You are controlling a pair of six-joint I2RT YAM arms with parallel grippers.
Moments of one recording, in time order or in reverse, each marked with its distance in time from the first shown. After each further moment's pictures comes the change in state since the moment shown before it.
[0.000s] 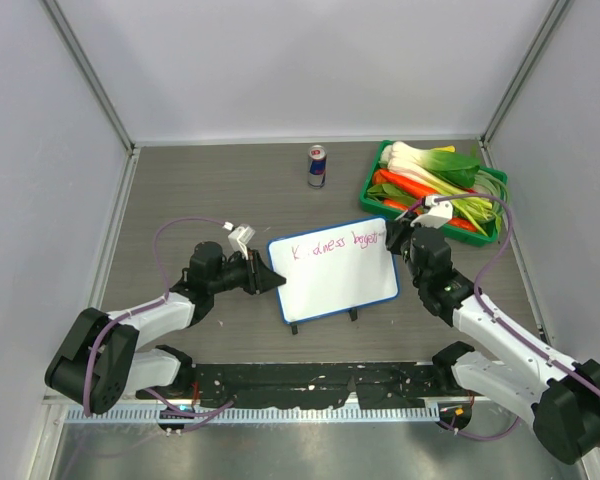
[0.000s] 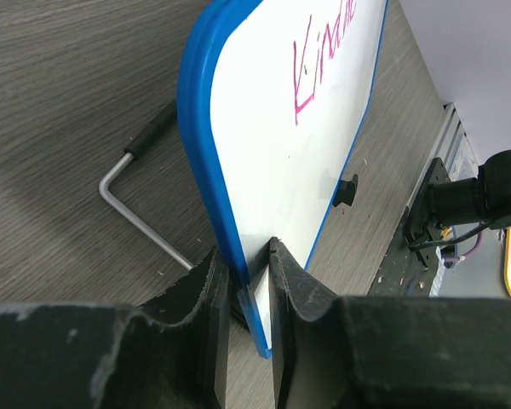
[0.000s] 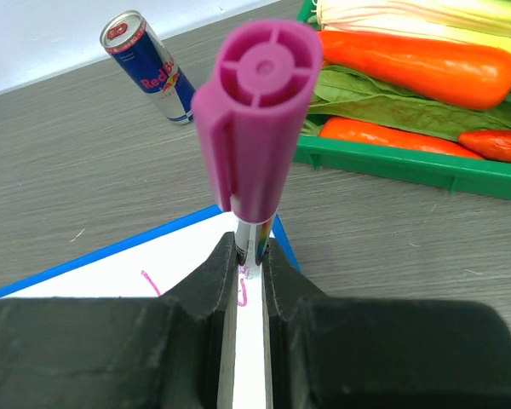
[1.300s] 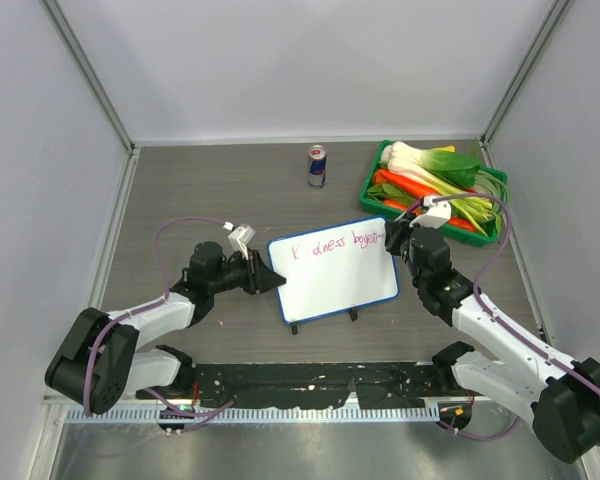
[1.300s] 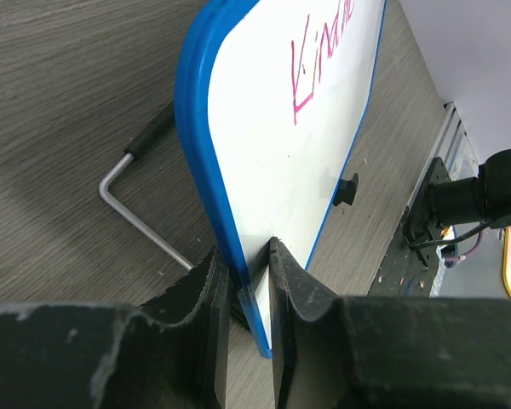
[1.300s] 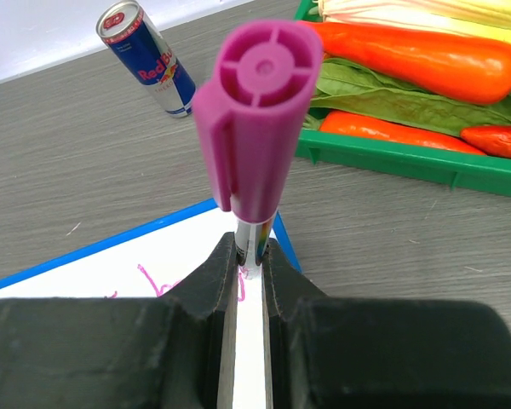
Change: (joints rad) left arm 0.000 0.000 0.000 0.001 0.001 0.002; right arm -0.001 0.014 -0.002 0.000 -0.006 -0.008
